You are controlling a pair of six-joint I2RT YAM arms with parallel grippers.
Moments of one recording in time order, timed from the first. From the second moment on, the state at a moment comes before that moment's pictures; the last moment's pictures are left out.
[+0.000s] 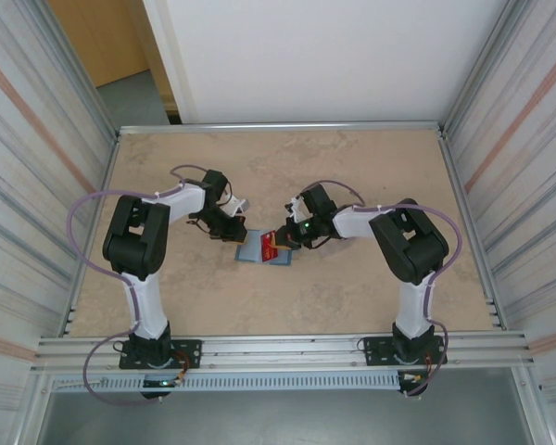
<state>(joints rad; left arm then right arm) -0.31 1.95 1.23 -0.76 0.53 0.01 0.58 1.94 1.03 -0.05 -0.76 0.72</state>
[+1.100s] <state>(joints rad) -0.32 1.95 1.23 -0.76 0.53 0.01 0.62 1.97 0.98 0.15 -0.65 0.87</state>
